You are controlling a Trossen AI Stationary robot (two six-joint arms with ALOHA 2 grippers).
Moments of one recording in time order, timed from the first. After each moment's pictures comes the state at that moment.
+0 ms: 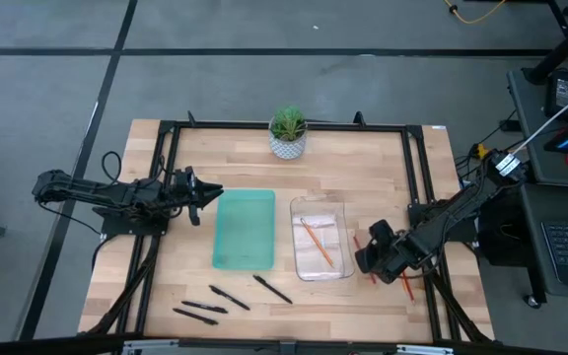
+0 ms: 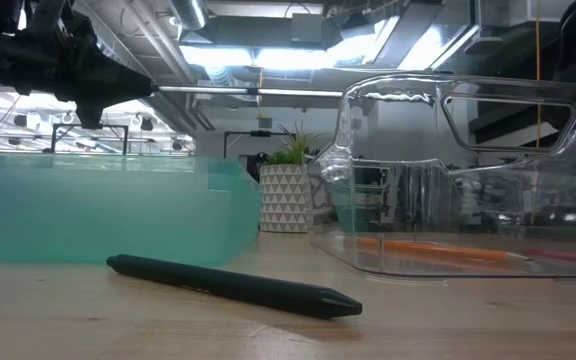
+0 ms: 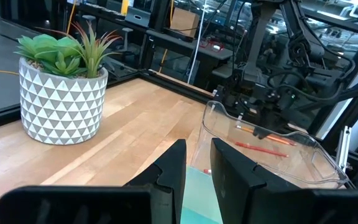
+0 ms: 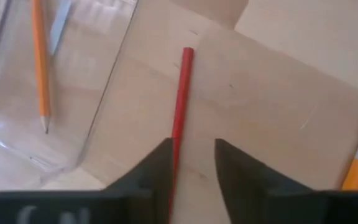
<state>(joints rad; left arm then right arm) -0.11 0.28 0.08 0.14 -0.40 -0.34 0.71 1.35 0.64 -0.68 0.35 1.77</state>
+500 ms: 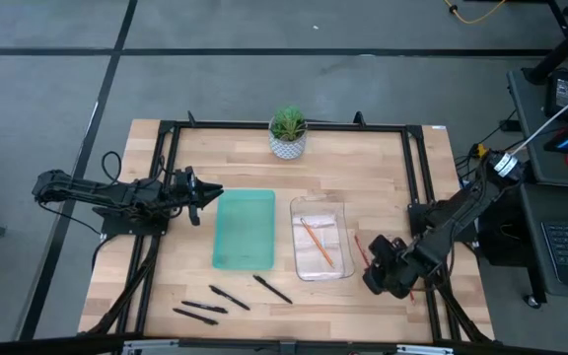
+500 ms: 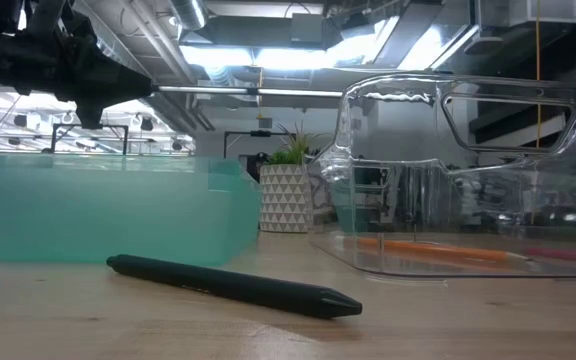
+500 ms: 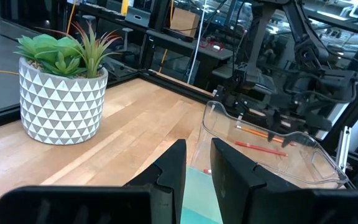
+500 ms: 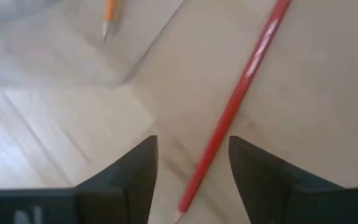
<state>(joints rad) -0.11 0.28 0.08 0.14 -0.40 -0.34 0.85 1.38 0.64 -0.54 0.33 1.62</state>
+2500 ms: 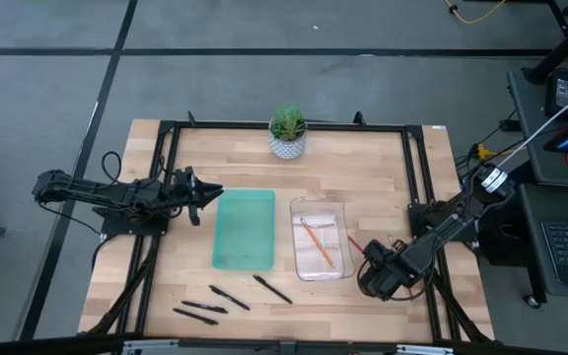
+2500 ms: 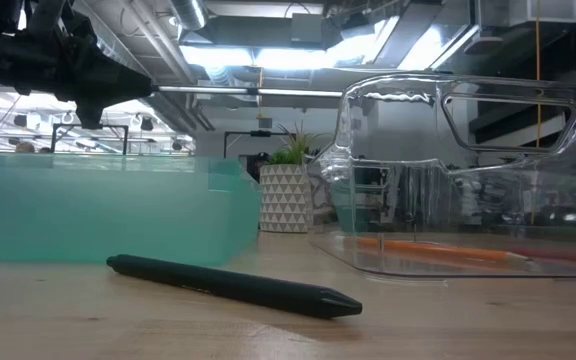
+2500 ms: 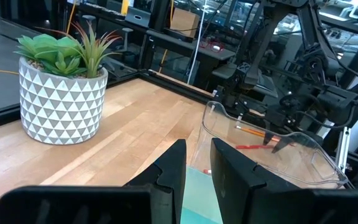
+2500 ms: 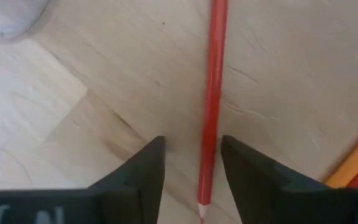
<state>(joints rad) -0.11 0.28 0.08 0.14 -0.40 -0.34 0.79 1.58 0.73 -0.69 0.12 1.59</state>
